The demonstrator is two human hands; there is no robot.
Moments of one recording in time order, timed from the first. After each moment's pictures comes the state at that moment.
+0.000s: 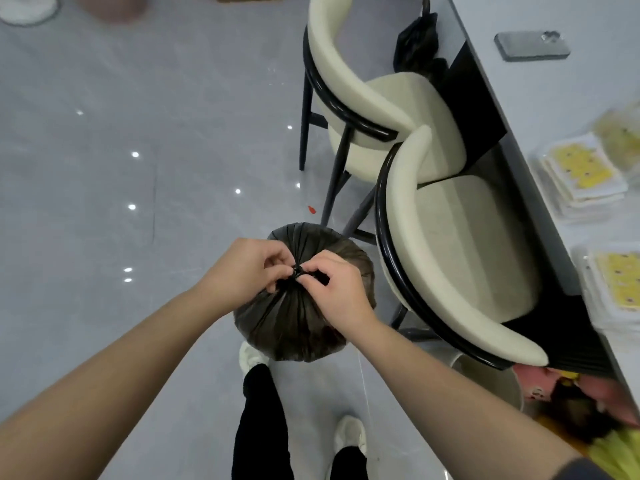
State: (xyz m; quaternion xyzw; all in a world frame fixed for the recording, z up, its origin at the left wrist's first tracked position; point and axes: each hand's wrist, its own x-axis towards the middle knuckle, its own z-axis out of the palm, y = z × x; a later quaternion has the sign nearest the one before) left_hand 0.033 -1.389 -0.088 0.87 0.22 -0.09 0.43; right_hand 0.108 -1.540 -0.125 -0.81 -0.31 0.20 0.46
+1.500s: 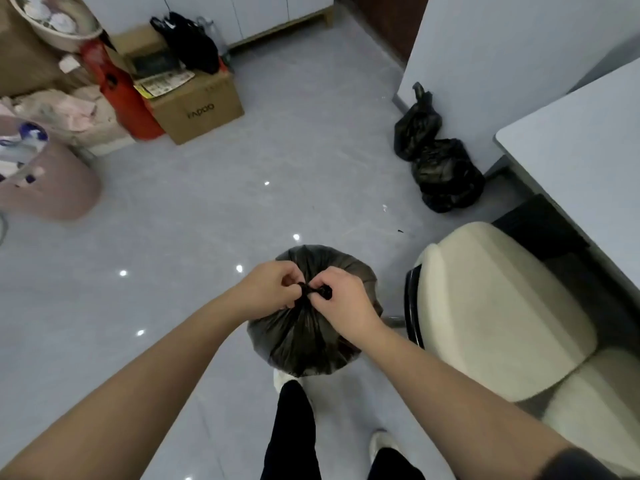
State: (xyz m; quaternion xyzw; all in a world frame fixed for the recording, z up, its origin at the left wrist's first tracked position) left_hand 0.581 -0.812 -0.074 0.87 0.12 -0.27 0.40; right_hand 0.602 -0.974 -0.111 -0.87 -0.19 0.20 0.40
